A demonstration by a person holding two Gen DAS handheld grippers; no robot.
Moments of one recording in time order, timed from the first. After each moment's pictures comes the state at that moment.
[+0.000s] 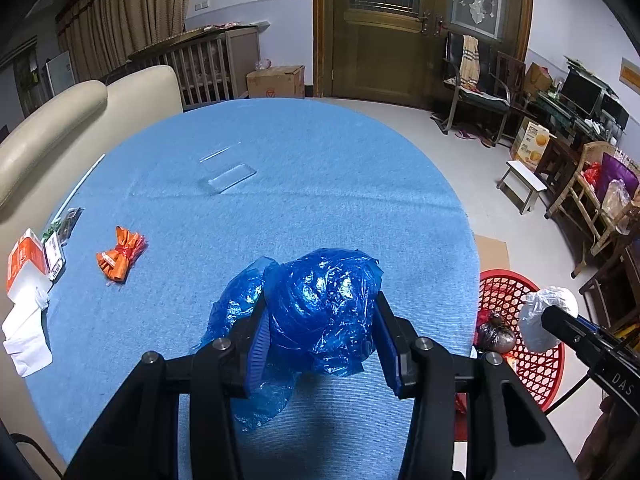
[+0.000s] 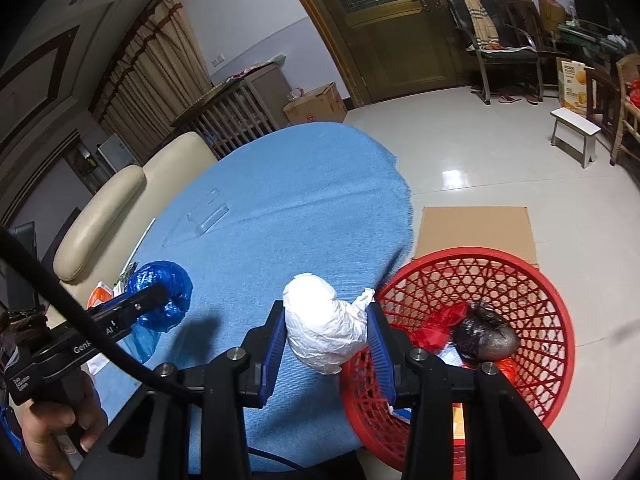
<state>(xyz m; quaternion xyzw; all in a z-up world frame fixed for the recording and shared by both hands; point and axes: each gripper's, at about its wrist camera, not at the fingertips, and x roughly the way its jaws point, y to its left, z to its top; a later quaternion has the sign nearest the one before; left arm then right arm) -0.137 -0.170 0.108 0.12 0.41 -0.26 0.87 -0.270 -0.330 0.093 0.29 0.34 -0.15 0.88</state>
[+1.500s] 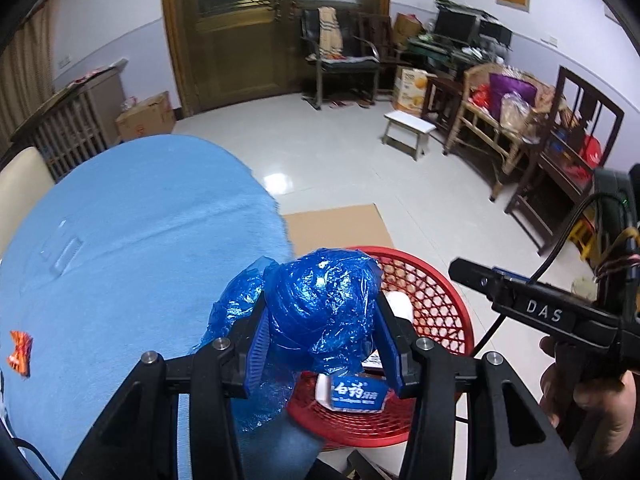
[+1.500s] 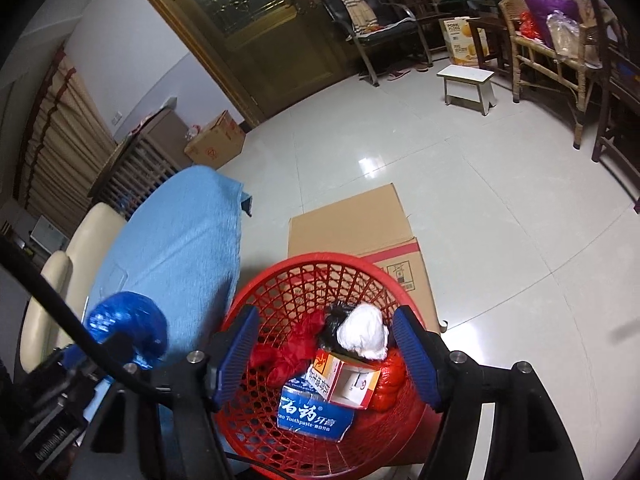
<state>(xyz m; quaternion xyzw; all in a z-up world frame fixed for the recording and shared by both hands) -0.229 -0.305 0.101 0.22 0.38 -0.46 0.78 -0.364 -0.431 0.065 0.38 0.33 -0.31 0.81</state>
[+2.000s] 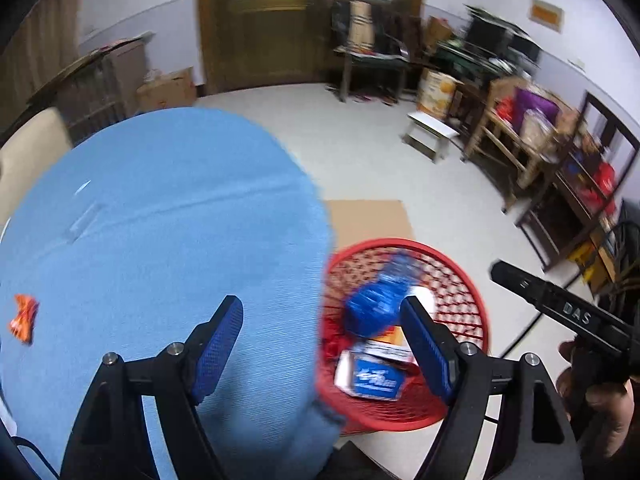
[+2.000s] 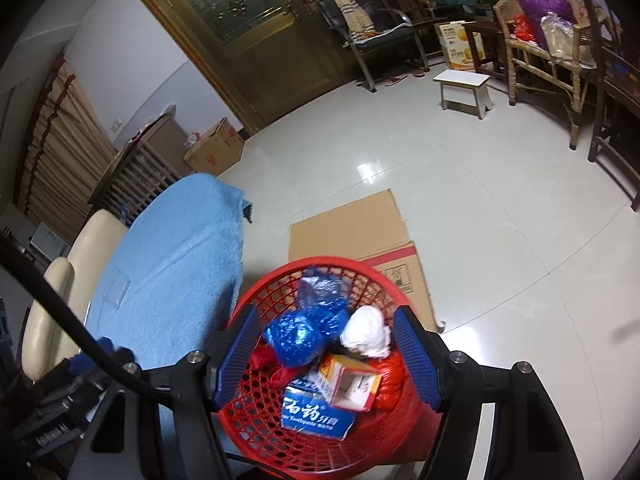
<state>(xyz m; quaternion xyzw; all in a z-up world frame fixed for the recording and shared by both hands) -0.193 -0.260 0.108 0.17 0.41 -0.41 0.79 -0.365 -0.424 0.071 0.38 0.32 -0.31 0.81</state>
